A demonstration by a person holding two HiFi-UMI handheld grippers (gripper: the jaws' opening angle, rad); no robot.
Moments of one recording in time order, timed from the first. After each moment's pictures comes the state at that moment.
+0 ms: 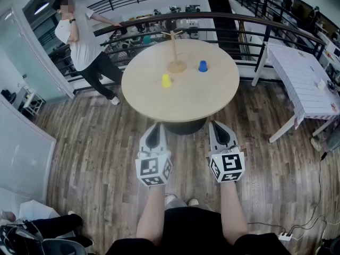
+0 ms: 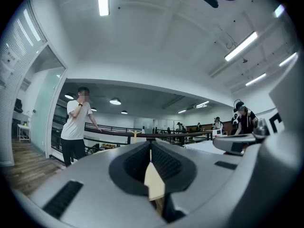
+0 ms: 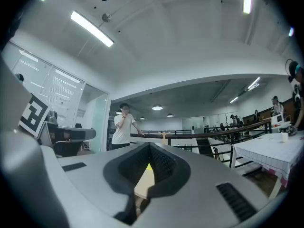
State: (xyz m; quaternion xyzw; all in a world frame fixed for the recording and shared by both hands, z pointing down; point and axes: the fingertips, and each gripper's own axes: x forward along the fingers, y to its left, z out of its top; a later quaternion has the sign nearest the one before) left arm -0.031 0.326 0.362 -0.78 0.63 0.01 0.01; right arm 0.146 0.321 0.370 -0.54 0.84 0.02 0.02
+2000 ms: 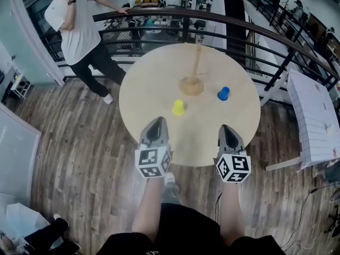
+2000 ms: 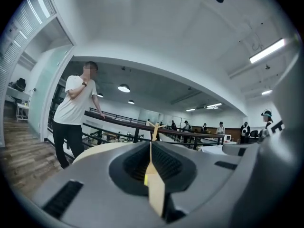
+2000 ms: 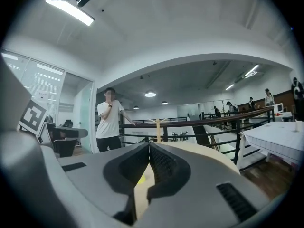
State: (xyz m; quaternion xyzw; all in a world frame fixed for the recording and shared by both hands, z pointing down) left arm -0.140 -0.003 0.405 -0.77 0.64 0.03 -0.09; right arm 0.085 -0.005 0.408 -0.57 0.82 -0.05 -0.02
